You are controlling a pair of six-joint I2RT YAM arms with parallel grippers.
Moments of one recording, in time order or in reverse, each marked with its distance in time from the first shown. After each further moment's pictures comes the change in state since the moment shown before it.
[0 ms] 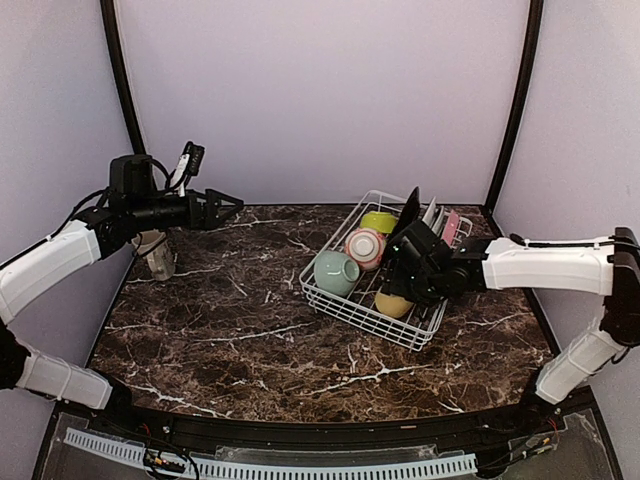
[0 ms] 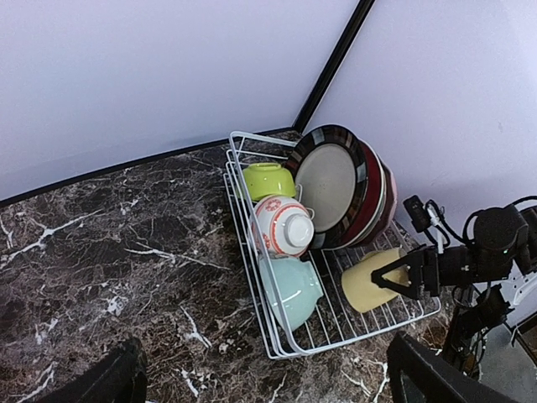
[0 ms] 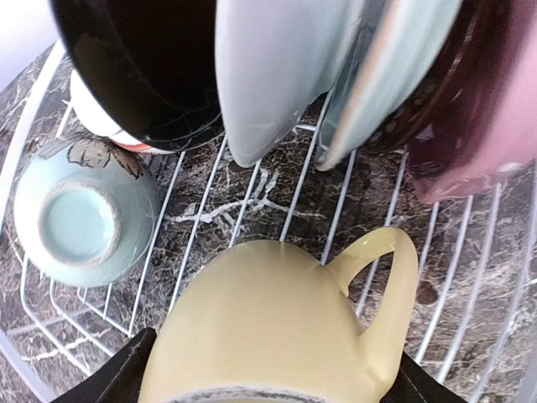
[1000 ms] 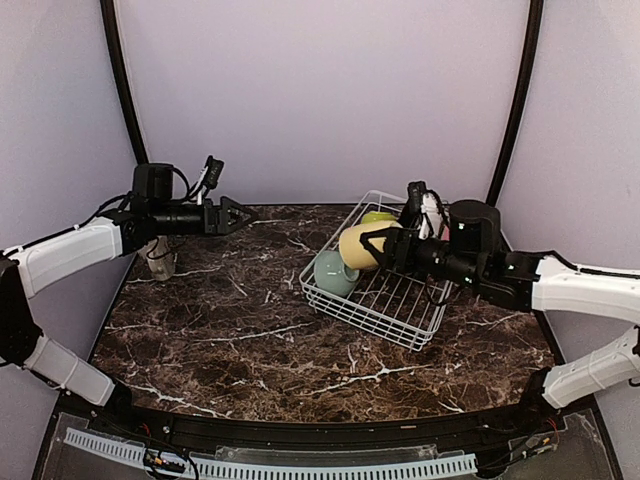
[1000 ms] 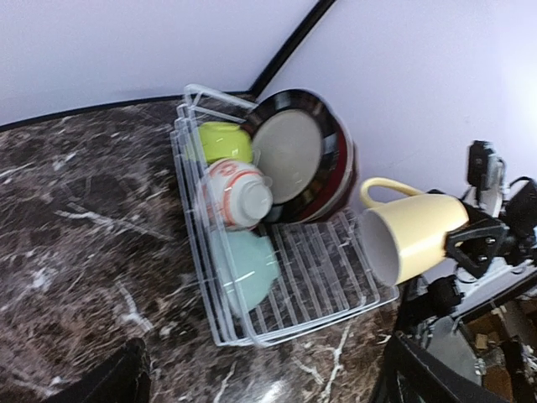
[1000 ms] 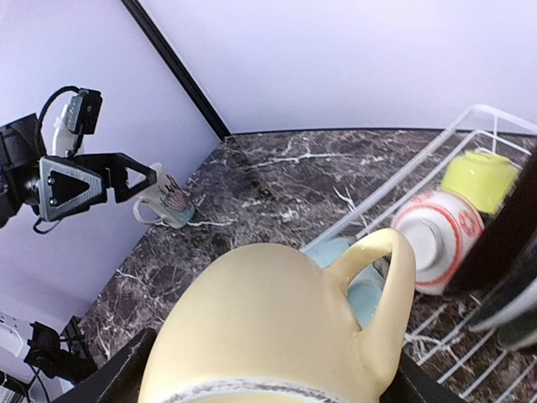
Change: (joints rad) left arm 0.000 0.150 0.003 0.040 0.153 -0.106; right arm 0.000 -0.344 -0.226 0.631 -0.330 -0.494
